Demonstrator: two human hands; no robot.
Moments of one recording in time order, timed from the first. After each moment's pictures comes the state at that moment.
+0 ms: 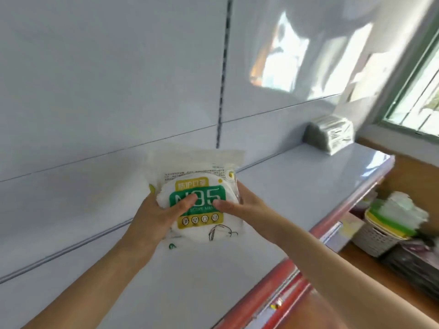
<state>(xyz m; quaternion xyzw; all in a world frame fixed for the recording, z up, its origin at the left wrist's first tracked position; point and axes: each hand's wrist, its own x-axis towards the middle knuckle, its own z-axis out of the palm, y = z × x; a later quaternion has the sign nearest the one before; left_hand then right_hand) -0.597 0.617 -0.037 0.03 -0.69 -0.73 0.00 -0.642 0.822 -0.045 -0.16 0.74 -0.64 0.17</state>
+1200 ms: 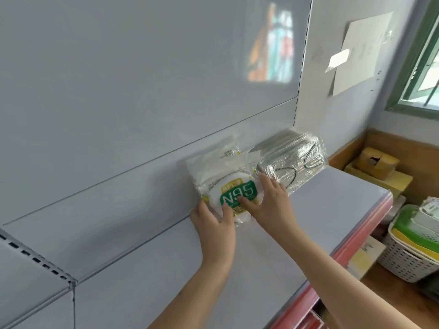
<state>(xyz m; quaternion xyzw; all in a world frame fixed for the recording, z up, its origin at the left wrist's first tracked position) -0.904 1.052 -0.112 0.14 -0.77 -0.60 0.18 -0.943 1.185 -0.108 -0.03 0.91 -0.38 -0.16</state>
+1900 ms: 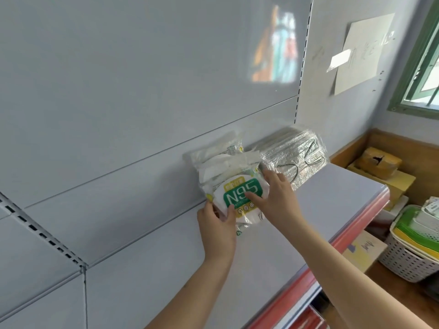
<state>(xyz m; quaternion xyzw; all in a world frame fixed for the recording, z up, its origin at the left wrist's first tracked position) -0.889 1.051 -0.123 0.12 -0.77 -0.59 0.18 -0.926 1.191 -0.092 0.01 0.91 -0.40 -0.12</state>
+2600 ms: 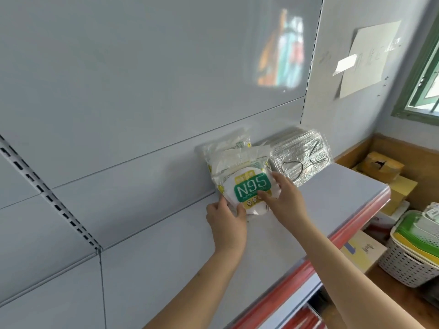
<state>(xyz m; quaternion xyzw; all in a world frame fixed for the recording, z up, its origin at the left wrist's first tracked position) -0.872 1.055 -0.119 0.12 -0.84 -0.51 0.15 -0.913 1.194 -0.107 0.02 0.89 -0.43 -0.13</state>
